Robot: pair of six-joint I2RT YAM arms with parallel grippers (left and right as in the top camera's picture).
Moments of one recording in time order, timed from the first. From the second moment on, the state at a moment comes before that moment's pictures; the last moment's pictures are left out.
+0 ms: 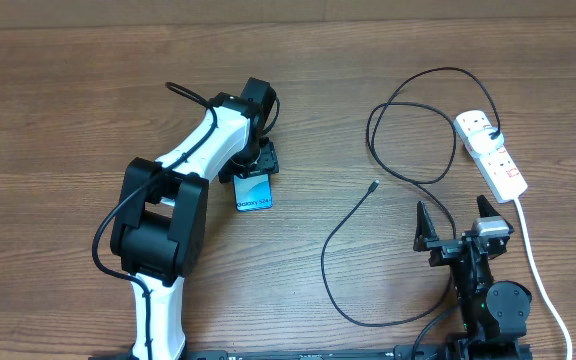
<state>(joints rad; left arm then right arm) -0.35 2.16 1.56 -0.96 -0.04 -0.58 0.03 0.01 0.02 -0.03 -0.07 -0.01</state>
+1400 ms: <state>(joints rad) -0.30 2.19 1.70 -1.07 -0.03 -0.59 0.03 0.01 0.02 -0.03 -0.07 0.00</state>
